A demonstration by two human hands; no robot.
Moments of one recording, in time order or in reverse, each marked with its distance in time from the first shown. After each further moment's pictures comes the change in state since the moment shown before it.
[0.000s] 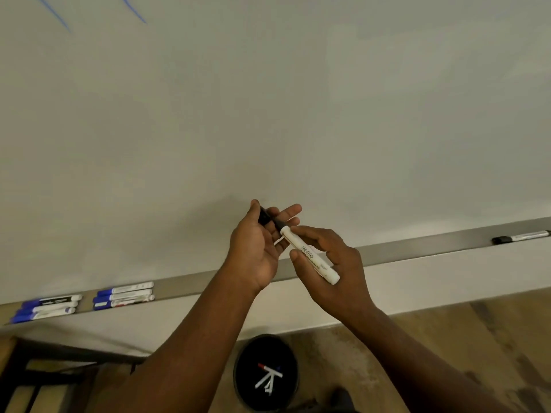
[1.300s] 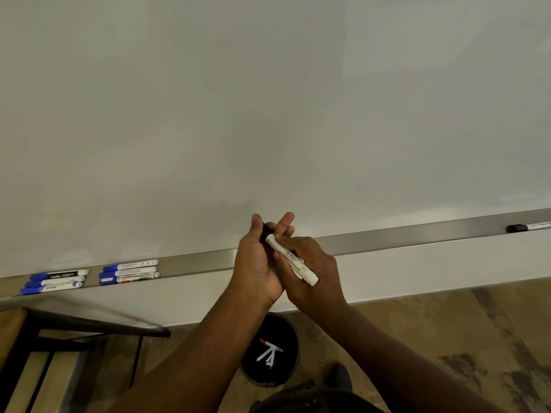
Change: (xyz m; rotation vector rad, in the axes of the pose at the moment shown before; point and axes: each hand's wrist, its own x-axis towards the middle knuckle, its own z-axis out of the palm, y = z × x) left_hand -0.007 -0.038 -0.028 -0.317 0.137 -0.123; right_hand -0.029 0.023 0.049 0.018 -0.028 -0.030
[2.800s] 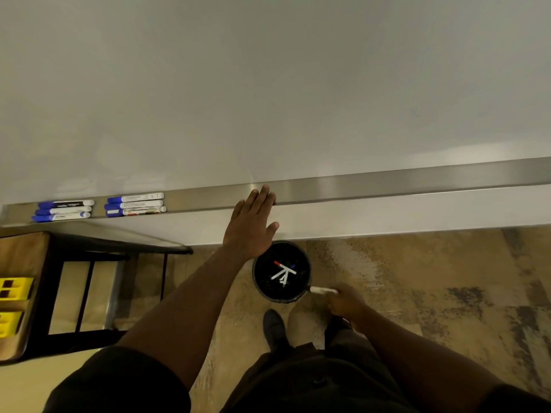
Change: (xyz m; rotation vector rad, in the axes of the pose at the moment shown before) left_hand 0.123 -0.016 -0.175 2.296 0.016 0.435; right_hand -0.192 0.169 0.014 -0.257 -0.737 1.475
